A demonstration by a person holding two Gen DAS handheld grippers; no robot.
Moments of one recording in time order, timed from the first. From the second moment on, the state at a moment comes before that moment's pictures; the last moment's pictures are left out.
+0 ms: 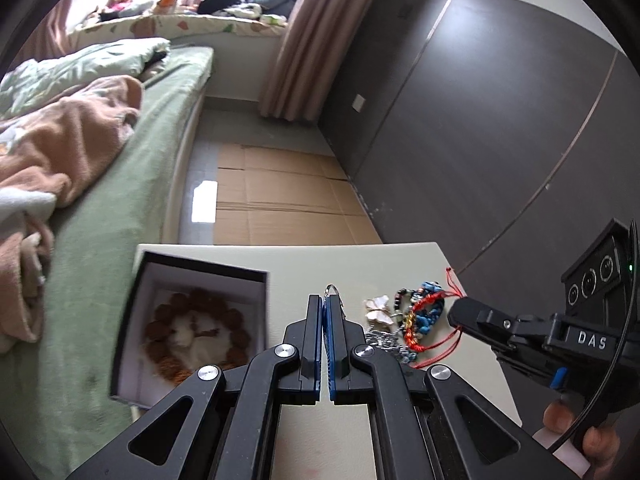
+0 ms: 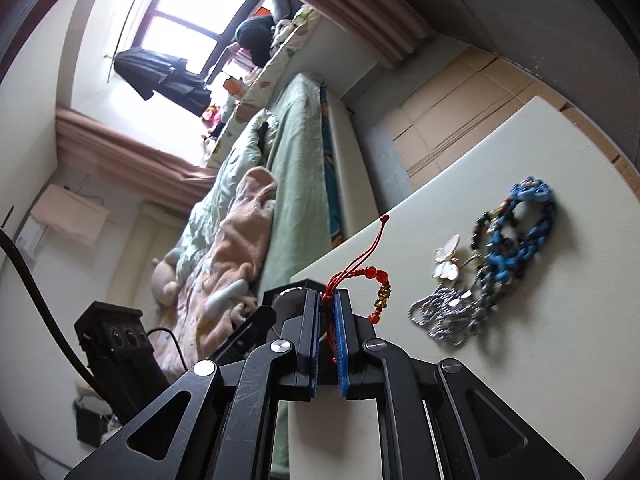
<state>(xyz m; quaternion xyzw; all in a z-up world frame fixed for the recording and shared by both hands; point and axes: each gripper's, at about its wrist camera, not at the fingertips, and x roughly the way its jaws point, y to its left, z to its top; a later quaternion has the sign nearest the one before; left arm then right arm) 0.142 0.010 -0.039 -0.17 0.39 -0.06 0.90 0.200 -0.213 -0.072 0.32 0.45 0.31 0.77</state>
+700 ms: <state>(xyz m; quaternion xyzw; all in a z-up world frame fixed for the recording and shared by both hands) 0.127 0.076 -0.049 -0.27 0.41 0.00 0.87 0.178 -0.164 -0.068 0.31 0.43 0.36 0.76</state>
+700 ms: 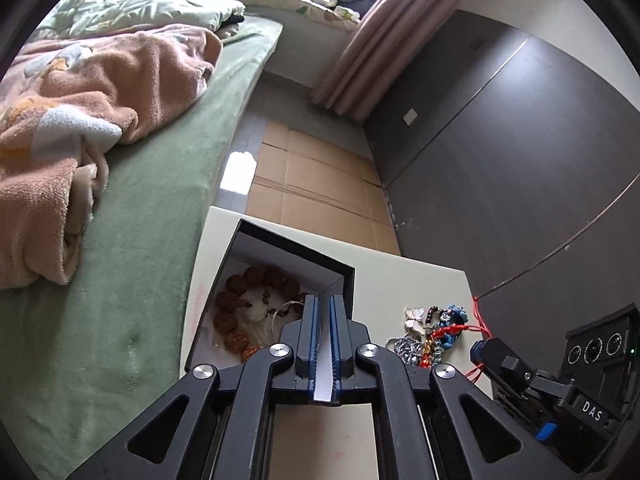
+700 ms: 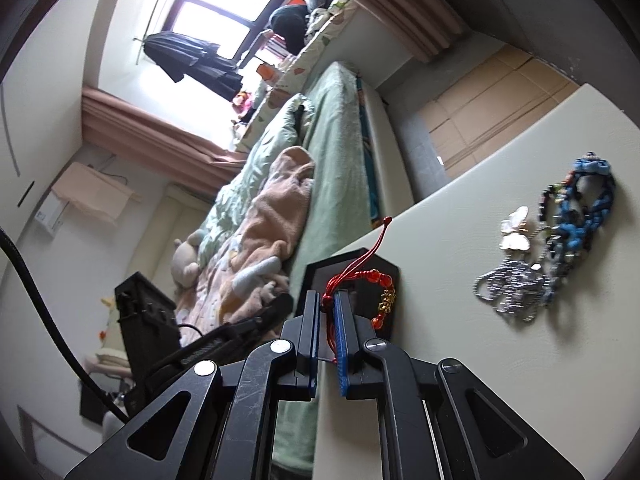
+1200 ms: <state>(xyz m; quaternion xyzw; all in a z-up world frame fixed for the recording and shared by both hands) 0.106 0.107 -0.033 -0.28 0.37 0.06 0.89 0.186 -0.115 -0.076 0.33 0.44 0.41 0.73</state>
